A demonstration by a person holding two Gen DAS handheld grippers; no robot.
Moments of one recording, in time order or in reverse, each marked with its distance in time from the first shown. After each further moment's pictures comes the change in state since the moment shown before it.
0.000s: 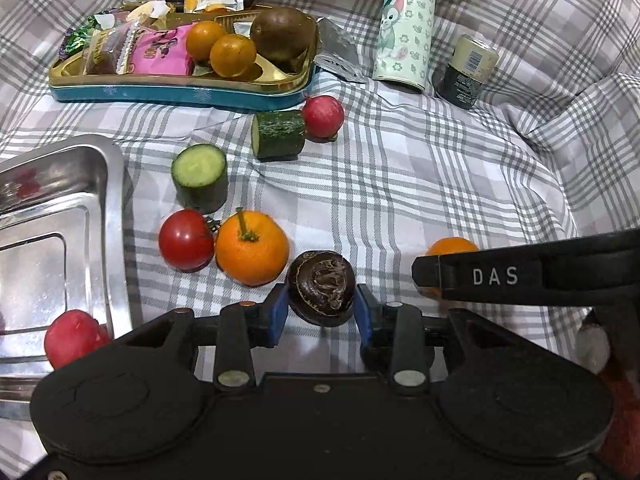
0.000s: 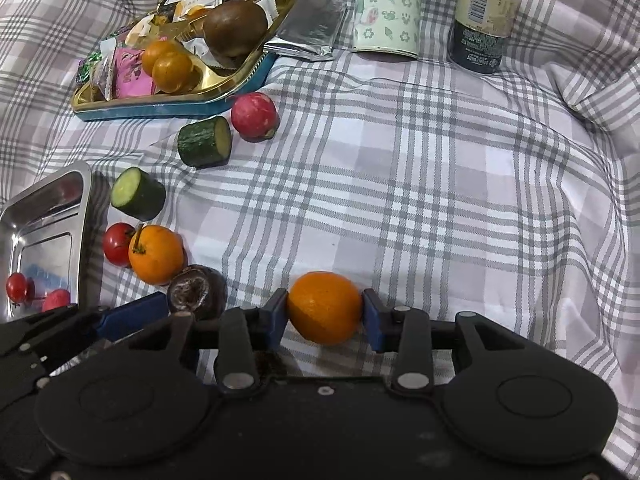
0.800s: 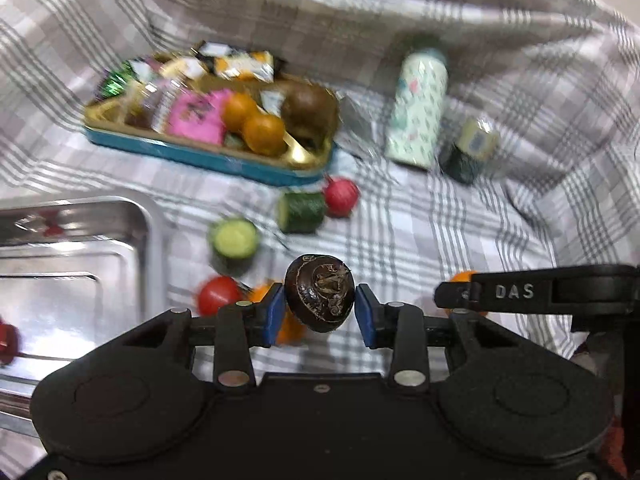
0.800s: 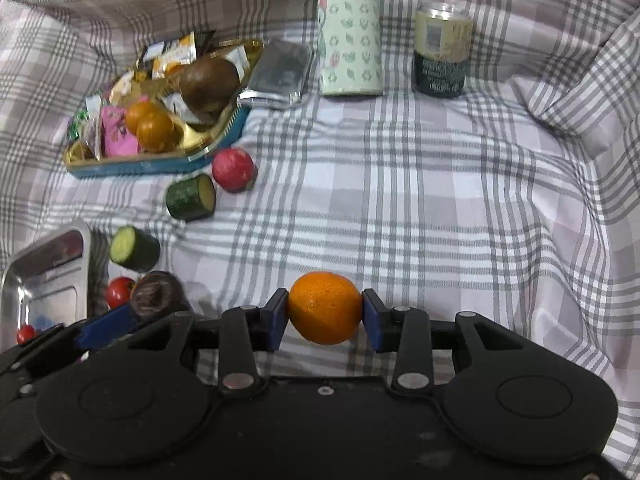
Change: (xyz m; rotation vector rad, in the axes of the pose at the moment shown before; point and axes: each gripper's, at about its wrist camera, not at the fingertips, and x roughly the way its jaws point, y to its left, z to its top) left arm -0.034 0.023 0.010 -0.081 -0.199 0.002; right arm -0.020 -0.015 0.005 0.101 -0.114 0.001
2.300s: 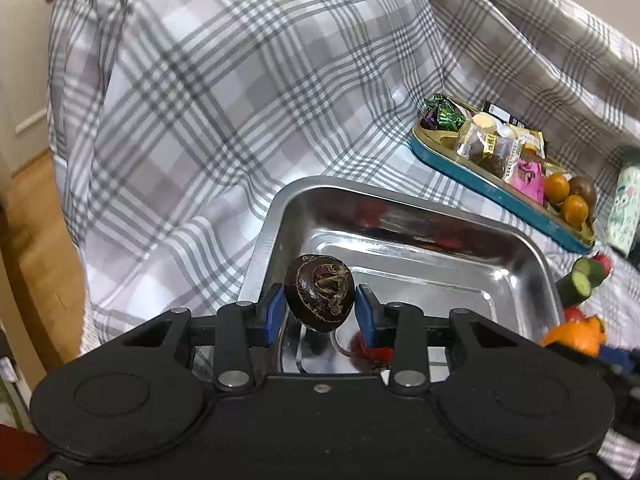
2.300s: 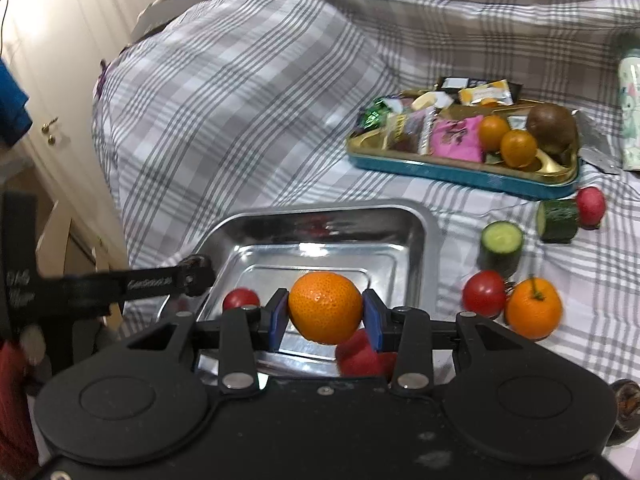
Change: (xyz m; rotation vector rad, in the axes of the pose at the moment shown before) left arm -0.080 0.225 -0.038 -0.270 -0.112 0.320; right arm -0.017 0.187 -0.084 -0.326 -0.231 0.473
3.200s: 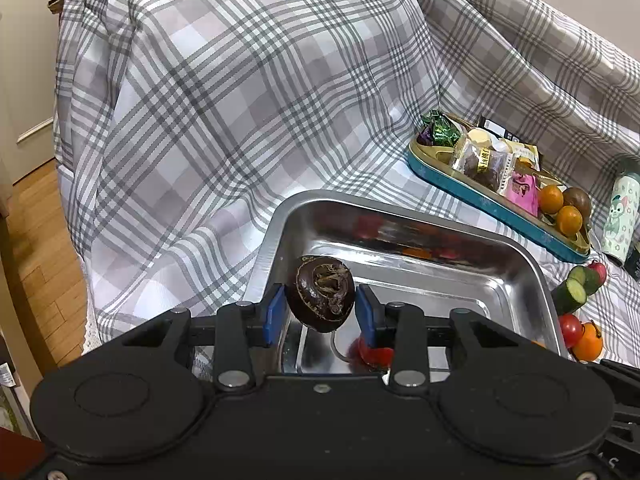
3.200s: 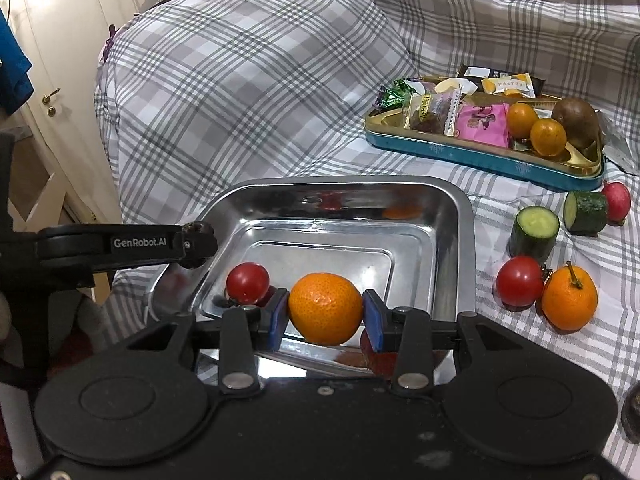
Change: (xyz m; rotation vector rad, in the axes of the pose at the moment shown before) left arm -0.008 -0.002 -0.005 0.008 -0.060 0.008; right arm 0.024 0.016 -0.012 -0.066 0.031 -0.015
